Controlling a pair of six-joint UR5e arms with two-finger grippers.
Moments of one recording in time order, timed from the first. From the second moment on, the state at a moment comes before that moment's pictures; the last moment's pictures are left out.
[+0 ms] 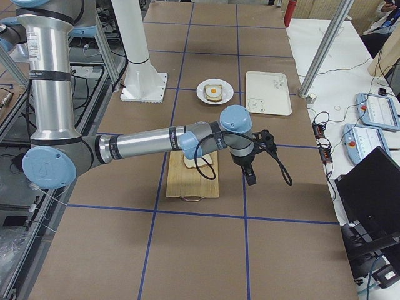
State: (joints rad) left arm -1.58 -1.65 -1.70 -1.77 -2.33 0.03; right arm 1.52 -1.55 1.75 -1.33 2.35 0.10
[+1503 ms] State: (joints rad) left arm -1.58 -1.63 -1.69 -1.83 -2.33 0.01; right arm 0.91 -1.80 1.75 -0.72 2.08 0.80
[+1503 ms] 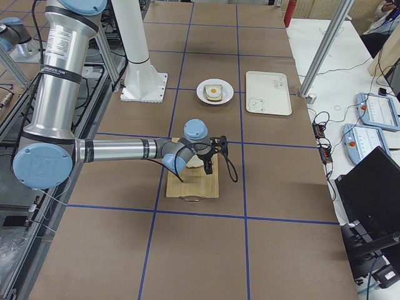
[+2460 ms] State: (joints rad) left arm -1.58 -1.63 -1.69 -1.83 -2.33 0.01; right arm 0.85 -1.80 1.73 -0.72 2.06 0.80
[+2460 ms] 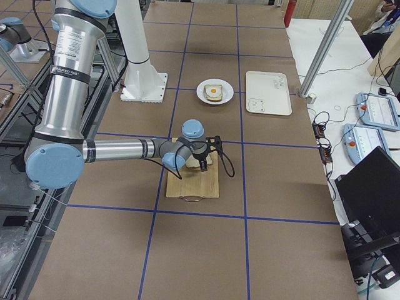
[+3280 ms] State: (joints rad) left arm -1.58 -1.63 -1.69 -1.83 -2.33 0.01; right arm 0.83 -1.80 1.74 -0.72 2.06 0.80
